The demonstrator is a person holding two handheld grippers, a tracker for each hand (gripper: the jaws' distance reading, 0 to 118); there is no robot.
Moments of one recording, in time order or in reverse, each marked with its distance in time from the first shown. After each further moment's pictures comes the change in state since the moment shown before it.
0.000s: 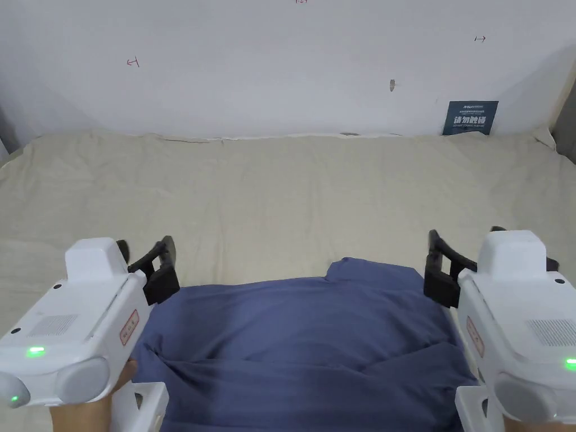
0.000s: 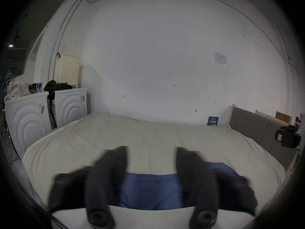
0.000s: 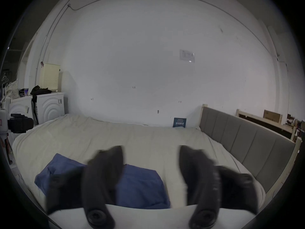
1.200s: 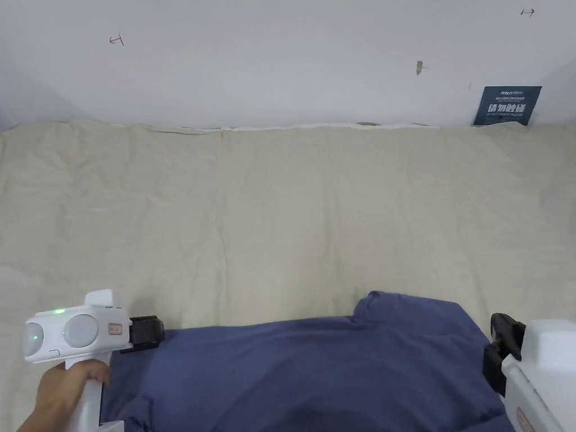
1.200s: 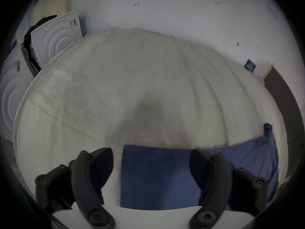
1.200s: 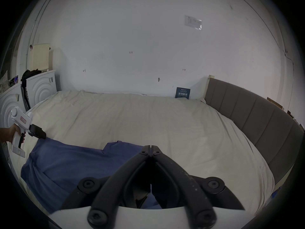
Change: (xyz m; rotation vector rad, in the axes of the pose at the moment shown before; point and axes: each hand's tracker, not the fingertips) left arm -0.117 -0.113 -0.304 -0.836 0.086 0.050; right arm -0.006 -0.070 -0.138 -0.300 0.004 -0.004
